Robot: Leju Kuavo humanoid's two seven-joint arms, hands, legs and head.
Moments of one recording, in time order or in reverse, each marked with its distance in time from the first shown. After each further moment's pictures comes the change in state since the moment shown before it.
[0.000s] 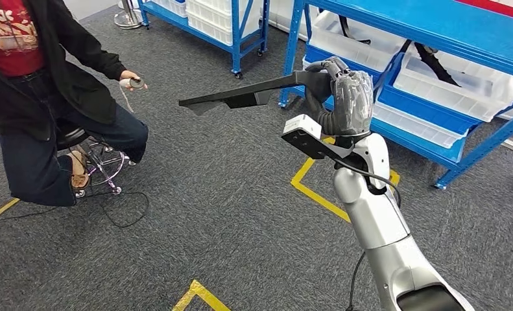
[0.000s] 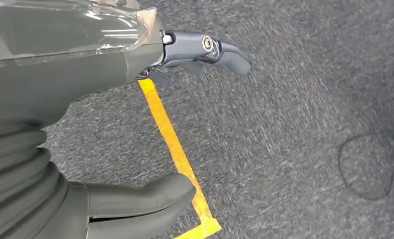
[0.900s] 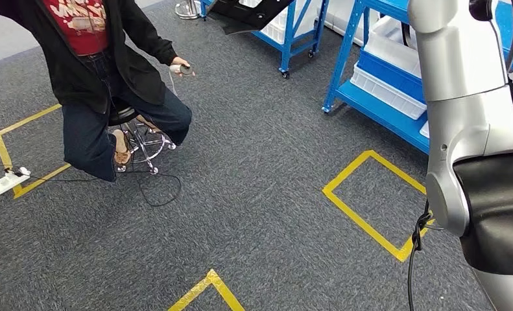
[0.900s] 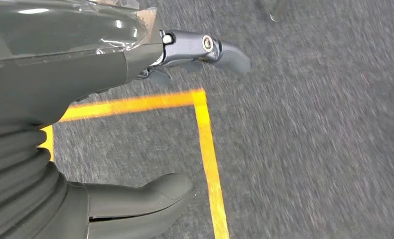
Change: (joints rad) left arm 0.024 0.035 0.029 0.008 0.020 0.011 0.067; right arm -0.816 -0.129 0.084 0.346 -0.079 0.326 0.309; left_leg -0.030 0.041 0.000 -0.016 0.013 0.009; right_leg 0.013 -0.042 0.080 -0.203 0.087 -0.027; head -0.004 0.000
